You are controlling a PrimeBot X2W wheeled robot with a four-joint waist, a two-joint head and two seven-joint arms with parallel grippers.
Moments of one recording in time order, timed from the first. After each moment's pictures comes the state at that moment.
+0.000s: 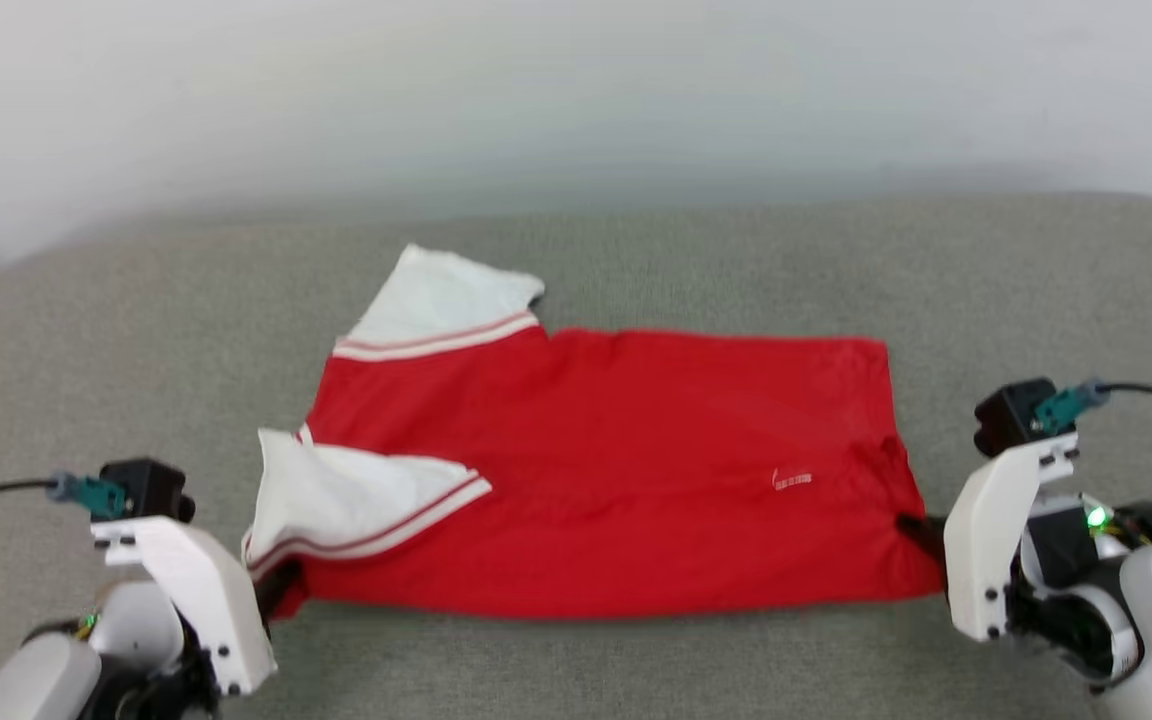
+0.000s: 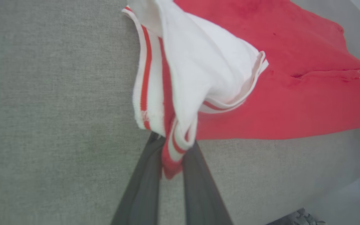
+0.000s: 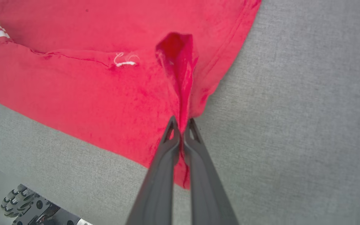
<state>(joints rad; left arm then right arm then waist) -0.22 0.65 -0.41 0.12 -1.03 0.10 0.52 -0.33 -0.34 0.24 0.24 0.55 0.13 0.78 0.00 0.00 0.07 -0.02</state>
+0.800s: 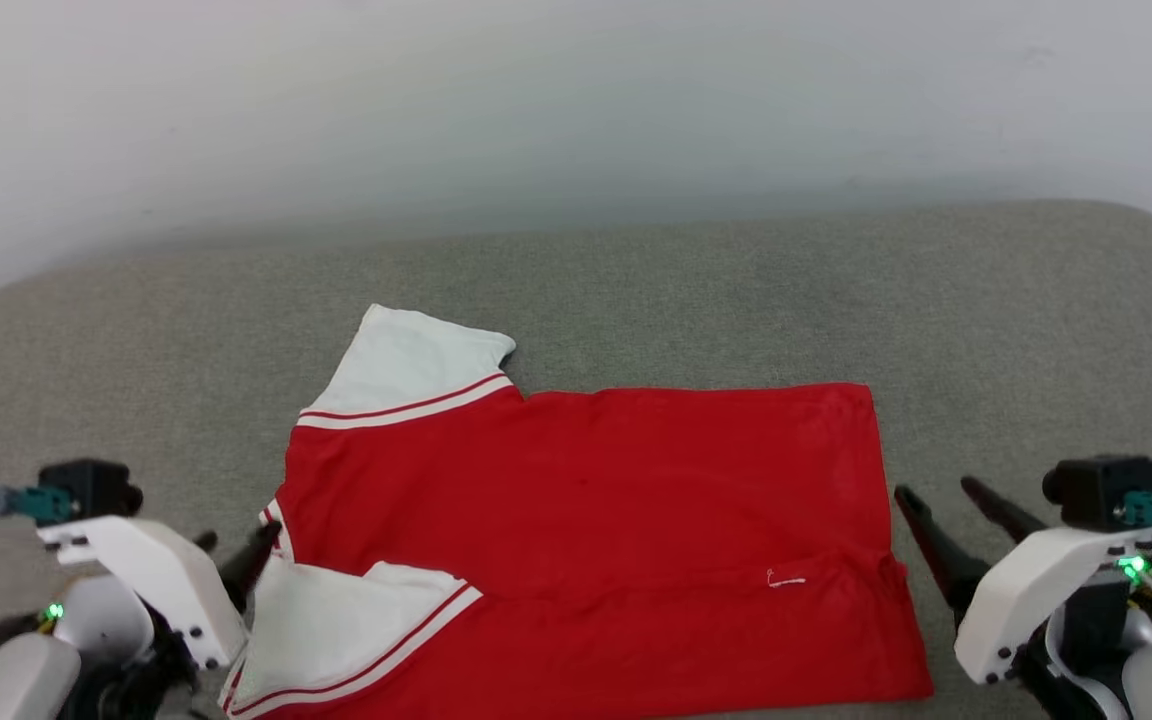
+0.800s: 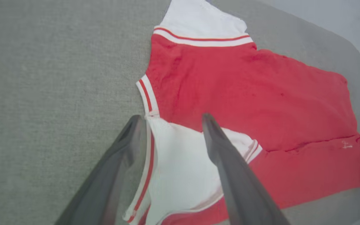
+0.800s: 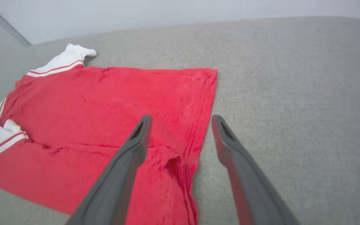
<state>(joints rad) -0.15 0.63 -0.36 0.14 -1.03 0.12 0.39 -0.09 -0.25 0.10 0.11 0.43 0.13 0.37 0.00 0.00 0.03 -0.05</state>
